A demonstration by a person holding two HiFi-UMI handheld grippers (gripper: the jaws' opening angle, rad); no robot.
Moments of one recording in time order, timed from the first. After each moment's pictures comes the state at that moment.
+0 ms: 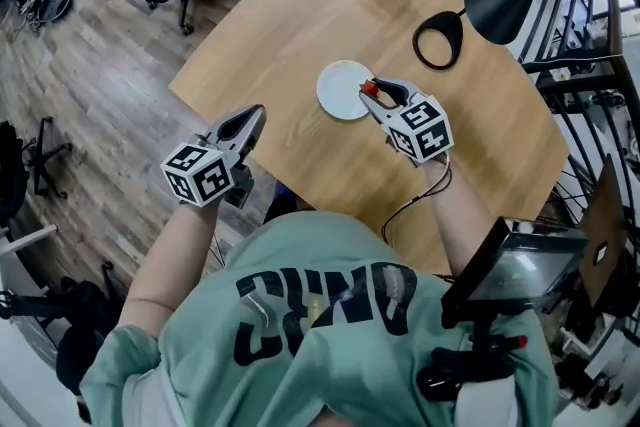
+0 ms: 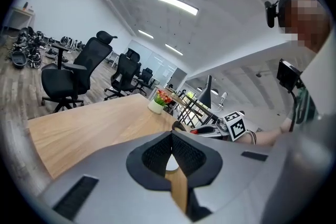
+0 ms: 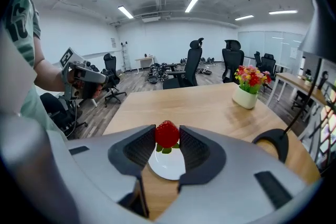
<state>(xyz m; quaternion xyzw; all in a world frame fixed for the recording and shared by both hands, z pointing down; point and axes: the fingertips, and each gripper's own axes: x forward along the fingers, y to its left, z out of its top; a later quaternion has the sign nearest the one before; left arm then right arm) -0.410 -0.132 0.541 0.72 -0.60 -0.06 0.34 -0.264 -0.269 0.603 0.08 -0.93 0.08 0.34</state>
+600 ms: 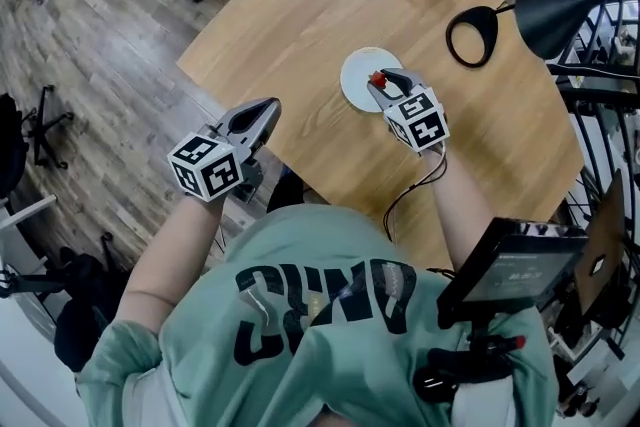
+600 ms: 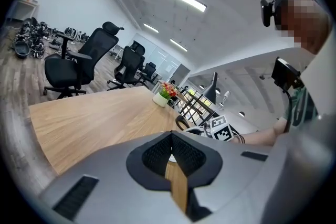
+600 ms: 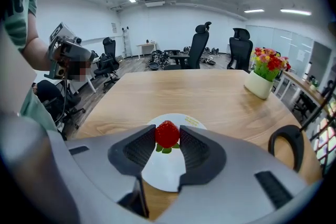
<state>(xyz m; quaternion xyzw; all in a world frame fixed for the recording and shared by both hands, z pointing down) -0.424 -0.124 0.580 0.71 -0.58 -0.05 0.38 -0.298 -0.267 0.692 0.06 -0.91 0.06 0.40</state>
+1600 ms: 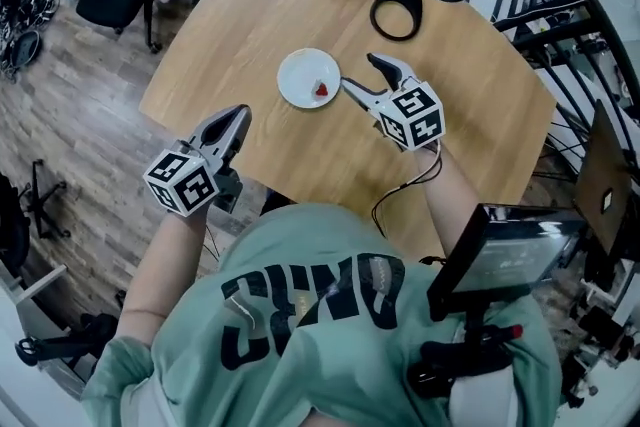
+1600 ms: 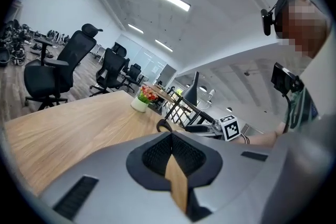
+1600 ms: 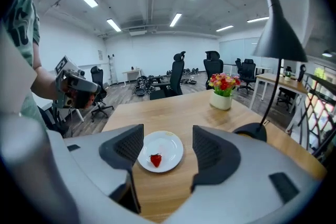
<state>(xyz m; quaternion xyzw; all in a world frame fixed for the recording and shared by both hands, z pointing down) -0.368 -0.153 0.526 0.77 -0.54 -0.05 0.34 -0.218 -0.292 0.583 0.17 -0.94 0.10 0.27</state>
